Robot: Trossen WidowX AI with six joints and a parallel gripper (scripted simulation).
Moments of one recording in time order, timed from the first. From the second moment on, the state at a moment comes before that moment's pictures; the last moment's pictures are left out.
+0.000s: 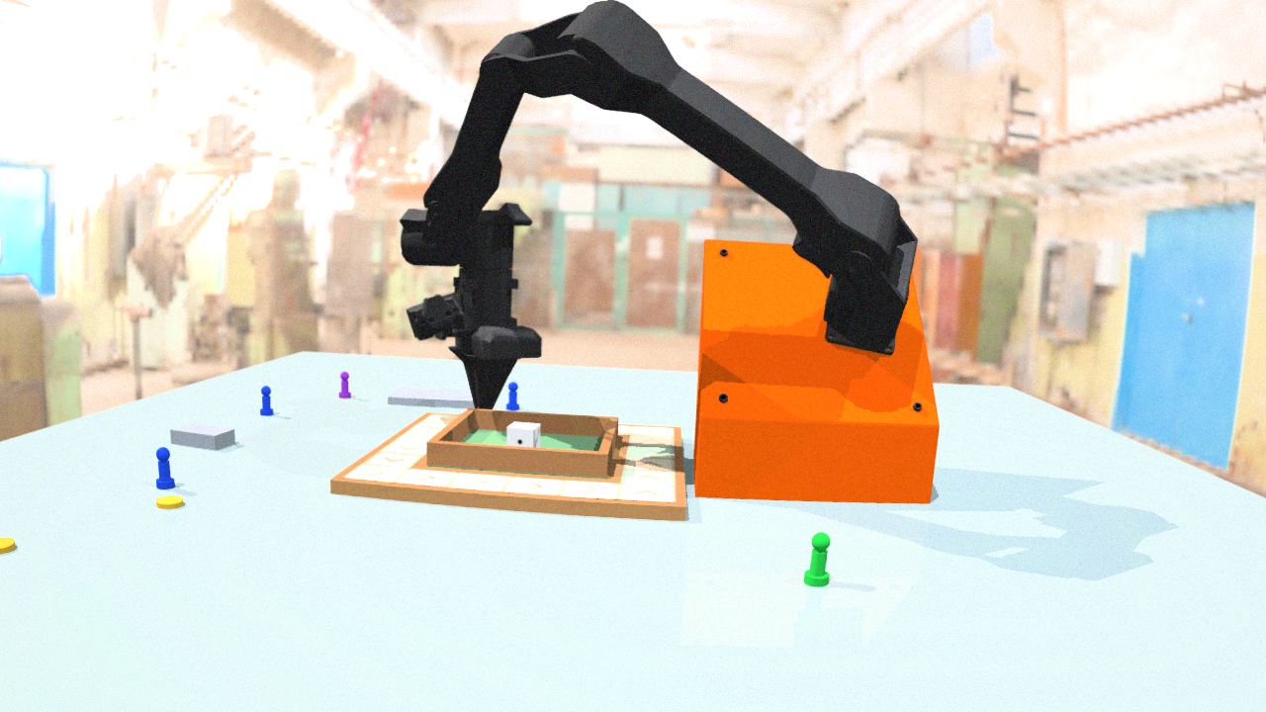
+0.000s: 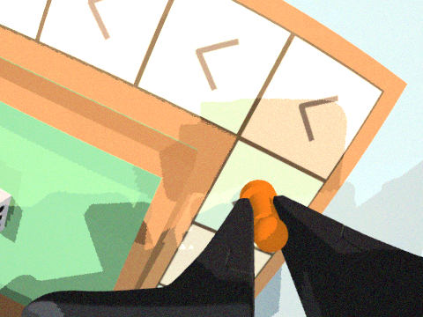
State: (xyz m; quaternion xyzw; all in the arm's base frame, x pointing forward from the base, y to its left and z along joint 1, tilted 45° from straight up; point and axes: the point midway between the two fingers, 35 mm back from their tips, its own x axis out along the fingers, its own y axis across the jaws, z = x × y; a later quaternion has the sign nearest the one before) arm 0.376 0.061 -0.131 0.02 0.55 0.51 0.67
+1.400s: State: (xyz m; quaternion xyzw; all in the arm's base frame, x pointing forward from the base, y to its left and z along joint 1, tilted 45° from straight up) arm 0.405 0.105 0.010 0.01 0.55 0.50 0.67
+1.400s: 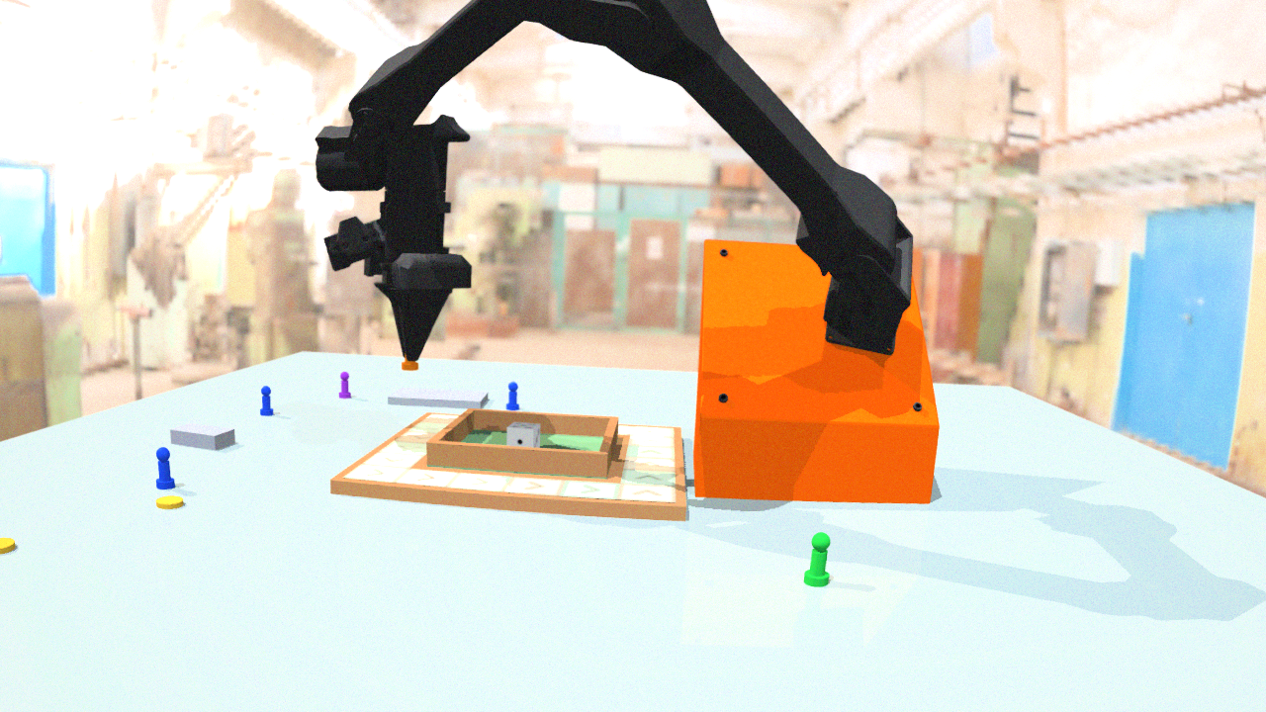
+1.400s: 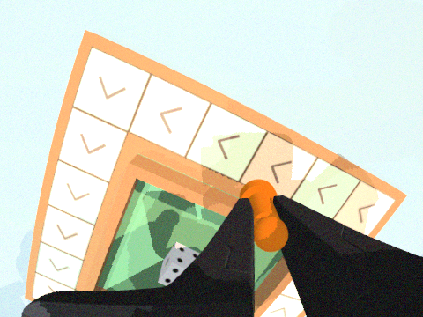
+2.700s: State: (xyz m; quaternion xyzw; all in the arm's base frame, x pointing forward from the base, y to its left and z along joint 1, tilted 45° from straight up) arm 0.389 0.193 -0.001 0.02 0.54 0.51 0.67
